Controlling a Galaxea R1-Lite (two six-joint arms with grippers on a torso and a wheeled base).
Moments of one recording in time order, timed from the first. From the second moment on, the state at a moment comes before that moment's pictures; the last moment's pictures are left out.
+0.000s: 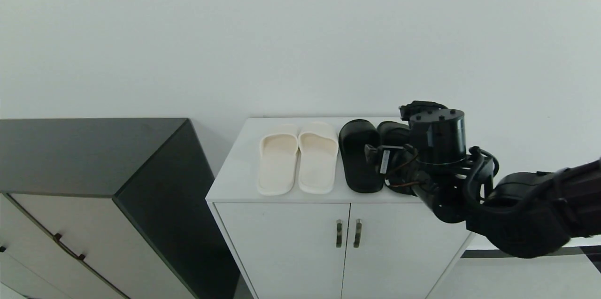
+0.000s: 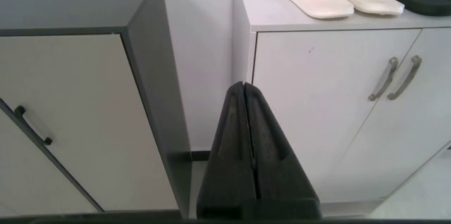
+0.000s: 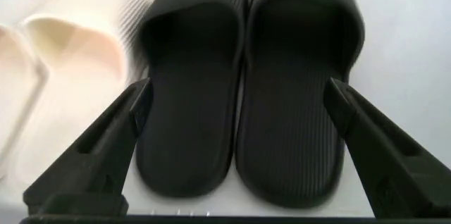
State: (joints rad) left arm 0.00 0.00 0.00 0.00 -0.02 0.01; right arm 0.71 1.87 -1.02 -0.59 -0.63 0.30
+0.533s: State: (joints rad) left arm 0.00 0.00 0.00 0.00 -0.02 0.01; right arm 0.62 2.10 -1.20 -0.69 -0.65 0.16
